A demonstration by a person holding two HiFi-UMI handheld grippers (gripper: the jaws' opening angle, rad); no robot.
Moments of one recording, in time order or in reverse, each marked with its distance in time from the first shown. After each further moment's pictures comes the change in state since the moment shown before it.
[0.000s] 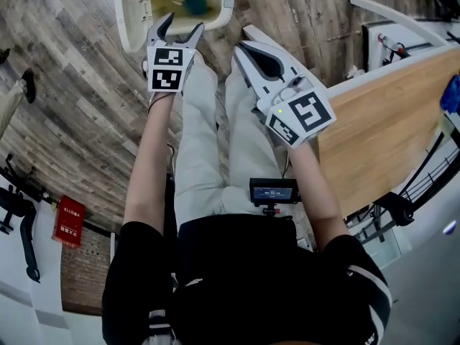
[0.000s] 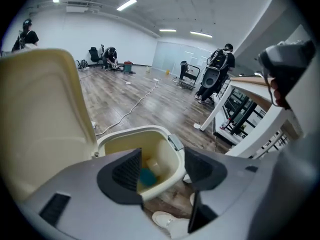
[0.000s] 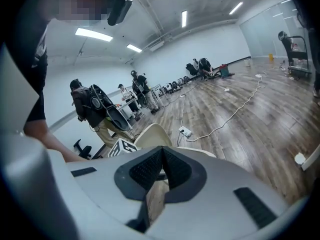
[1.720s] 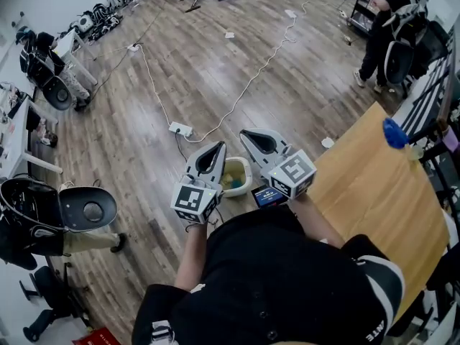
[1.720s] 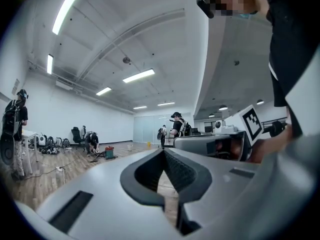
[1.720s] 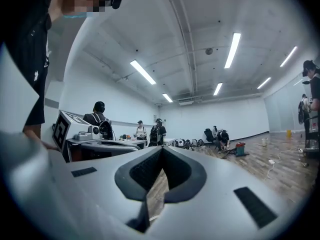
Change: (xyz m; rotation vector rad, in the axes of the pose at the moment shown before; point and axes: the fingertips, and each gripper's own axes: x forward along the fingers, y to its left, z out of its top) left arm -0.477 -0.232 0.332 0.391 -0.836 -0.111; right arm -0.263 0.213 0.305 -0.483 -0.613 0.040
